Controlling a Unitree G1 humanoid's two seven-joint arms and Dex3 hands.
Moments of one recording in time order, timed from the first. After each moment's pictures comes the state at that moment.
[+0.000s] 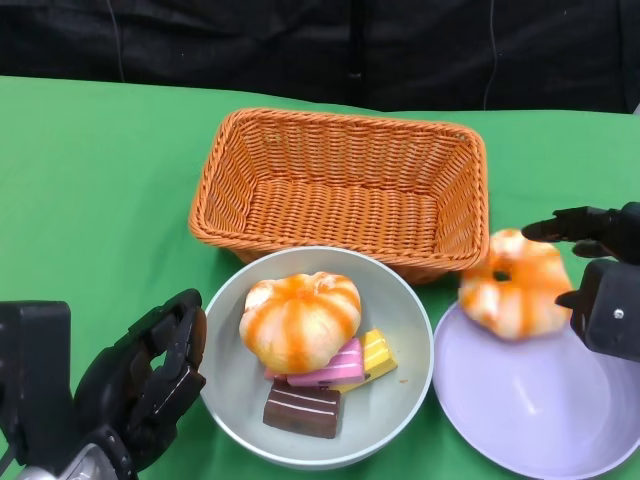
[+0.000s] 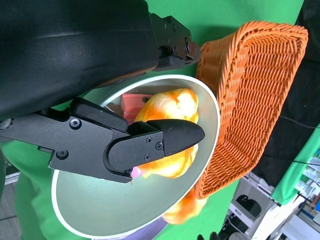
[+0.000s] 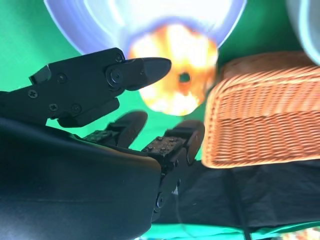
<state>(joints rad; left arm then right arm) 0.08 0.00 0.15 -0.35 -0.46 0.77 -0.06 -0.23 -0.55 0.10 -0.09 -0.48 0.11 0.44</state>
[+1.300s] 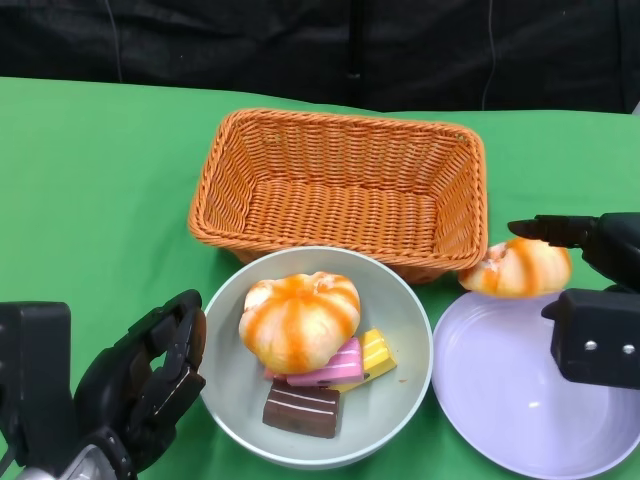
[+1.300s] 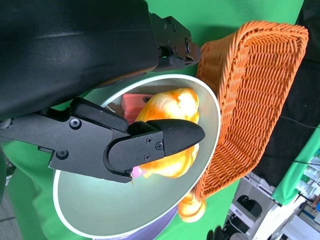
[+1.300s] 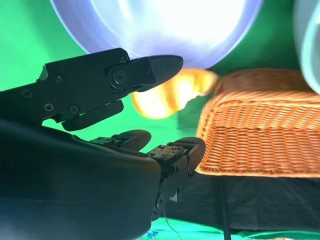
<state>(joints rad) 0.09 0.00 0.15 -0.36 -0.46 0.77 -0.06 -0.29 -0.57 0.20 0.02 -0.62 0.01 0.34</state>
